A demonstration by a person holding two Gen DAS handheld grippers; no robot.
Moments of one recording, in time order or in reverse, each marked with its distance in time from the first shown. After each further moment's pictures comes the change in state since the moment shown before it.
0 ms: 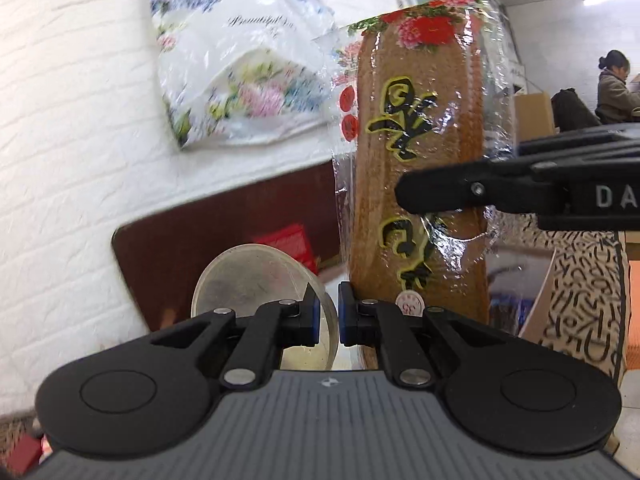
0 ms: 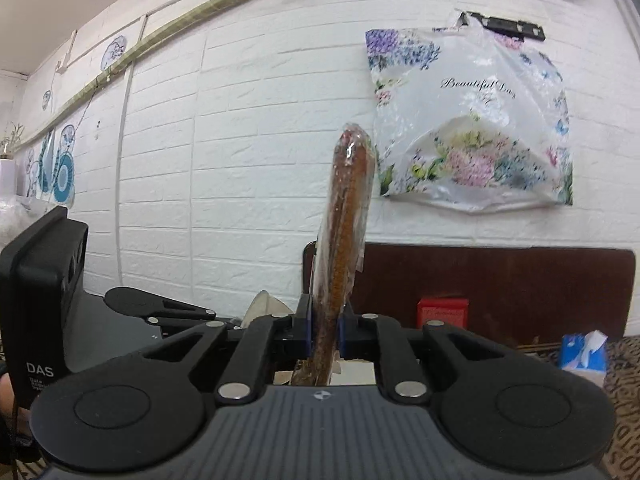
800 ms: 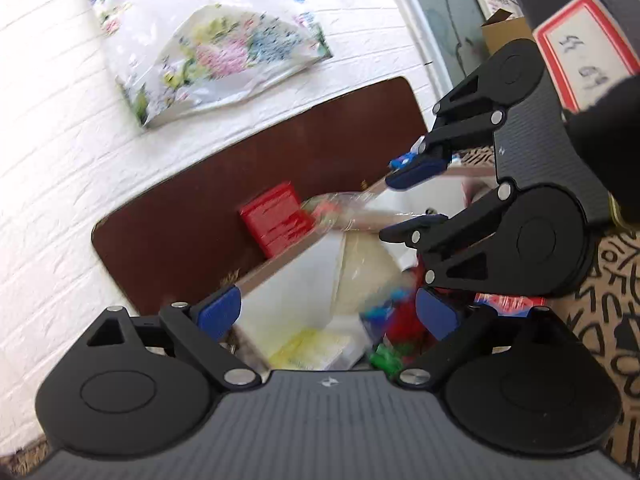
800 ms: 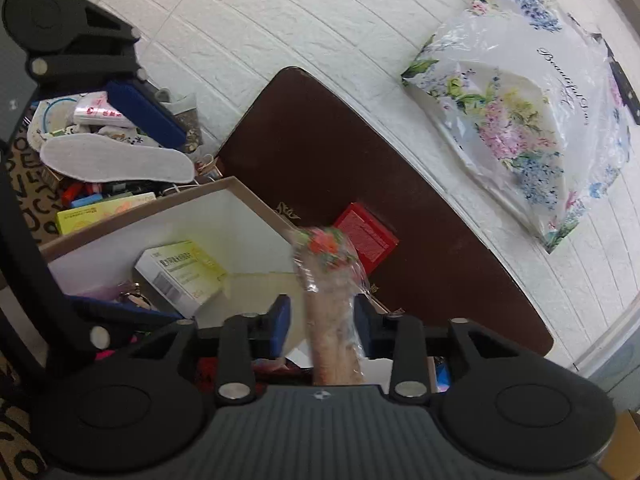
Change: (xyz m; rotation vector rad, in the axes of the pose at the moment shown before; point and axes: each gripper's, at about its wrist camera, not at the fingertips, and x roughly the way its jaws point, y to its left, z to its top) left arm 0.052 -0.049 -0.012 0.115 0.171 0.069; right arm 0.097 -0.010 -0.067 -0.660 0.390 -0.205
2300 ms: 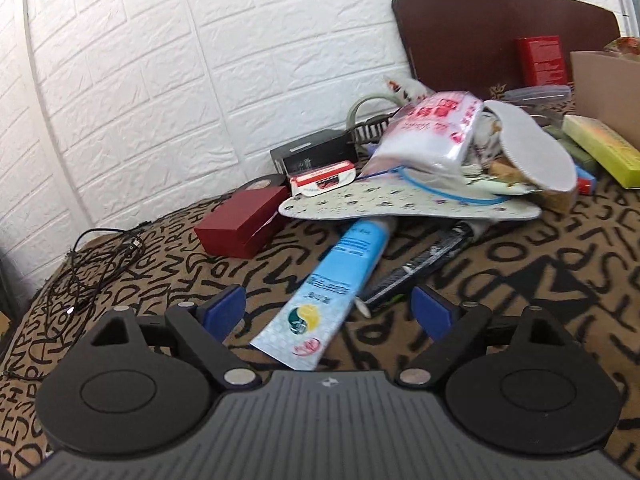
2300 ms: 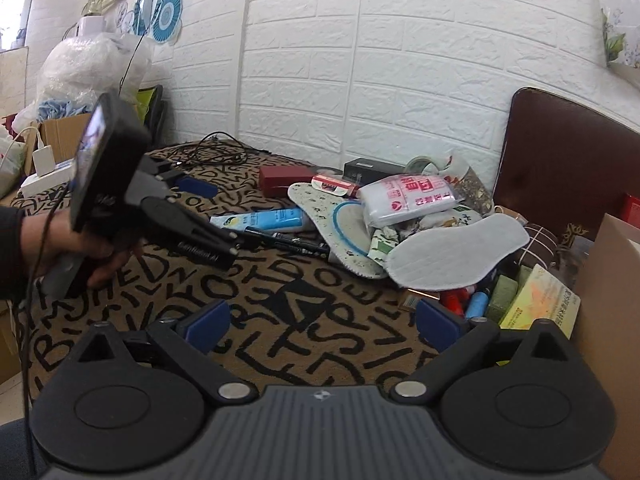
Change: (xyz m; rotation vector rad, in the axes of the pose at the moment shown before) left arm -0.066 0.204 -0.209 -0.302 0.287 0.384; right arm -0.035 0.203 0.079 0.382 -0.130 0.574
